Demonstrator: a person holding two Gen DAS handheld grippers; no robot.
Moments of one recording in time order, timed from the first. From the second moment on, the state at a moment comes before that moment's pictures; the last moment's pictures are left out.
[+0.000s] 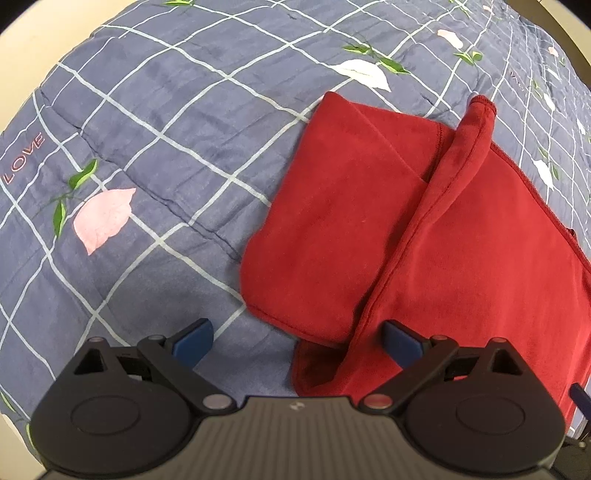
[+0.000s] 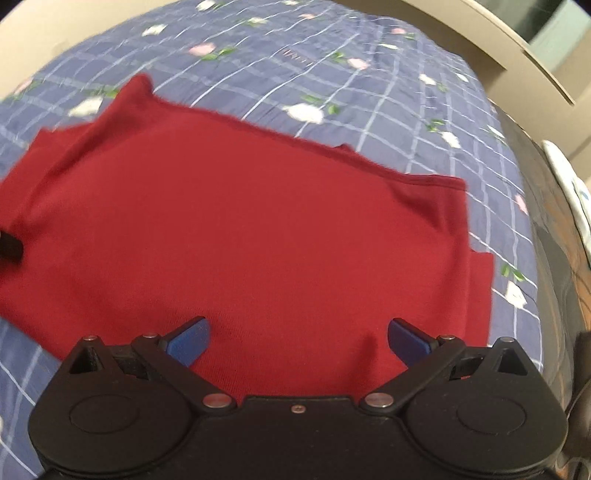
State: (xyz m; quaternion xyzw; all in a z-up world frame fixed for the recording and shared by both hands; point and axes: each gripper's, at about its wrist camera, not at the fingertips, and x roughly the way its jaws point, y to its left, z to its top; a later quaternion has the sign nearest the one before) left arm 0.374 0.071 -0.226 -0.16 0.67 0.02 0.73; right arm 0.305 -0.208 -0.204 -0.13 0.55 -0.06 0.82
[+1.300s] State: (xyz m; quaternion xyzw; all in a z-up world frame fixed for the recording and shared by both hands) left arm 0.341 0.000 -0.122 -0.12 0.54 -0.06 0.83; right arm 0.261 -0.245 -0.177 -0.13 0.53 -0.03 0.83
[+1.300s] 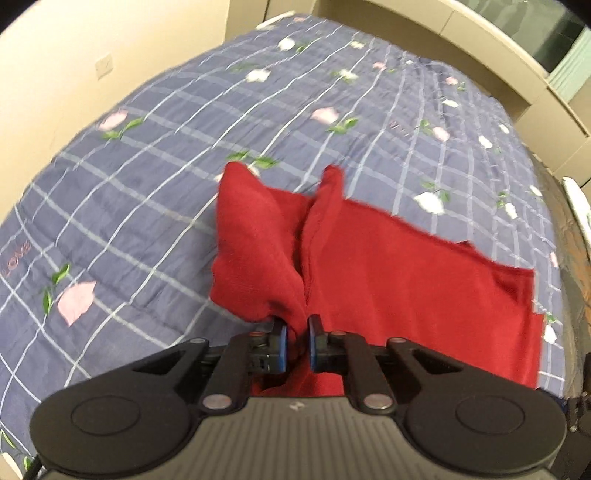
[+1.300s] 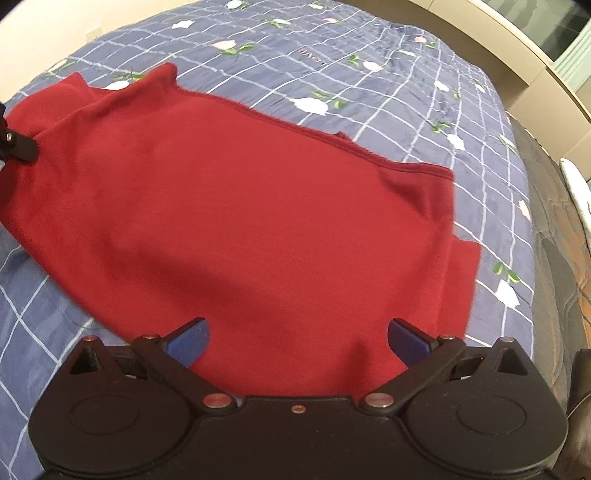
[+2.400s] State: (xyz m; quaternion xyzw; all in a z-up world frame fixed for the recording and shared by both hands) left arm 0.278 -0.234 -0.106 0.06 0.55 -0.28 0.78; right arm 0.135 -0.390 -0.167 0.00 0.55 -0.18 0.81
